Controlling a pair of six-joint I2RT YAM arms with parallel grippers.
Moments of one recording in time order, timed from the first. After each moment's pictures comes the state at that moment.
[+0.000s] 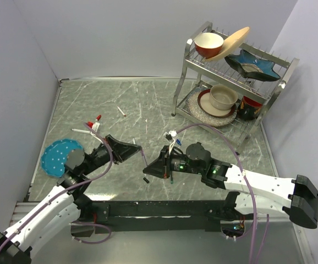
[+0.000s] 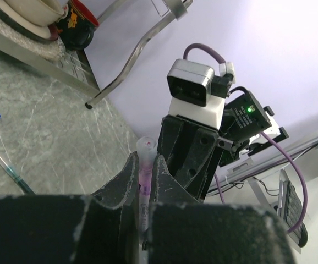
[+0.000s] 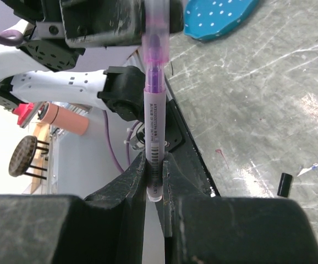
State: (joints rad) left arm -0.56 0.58 0.35 0.45 0.47 -1.04; right arm 1.07 1.02 0.61 0.27 -0.29 0.67
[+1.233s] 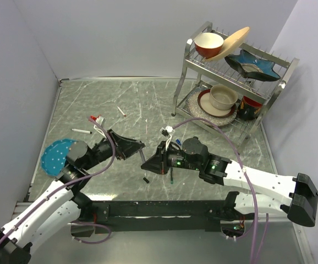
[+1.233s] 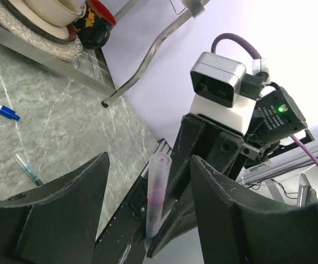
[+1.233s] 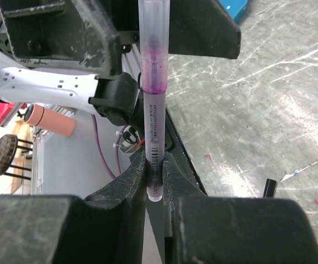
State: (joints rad) left arm -0.58 0.64 0.47 0.31 0.44 -0.96; right arm 1.07 1.06 0.73 0.14 -0.26 0.60
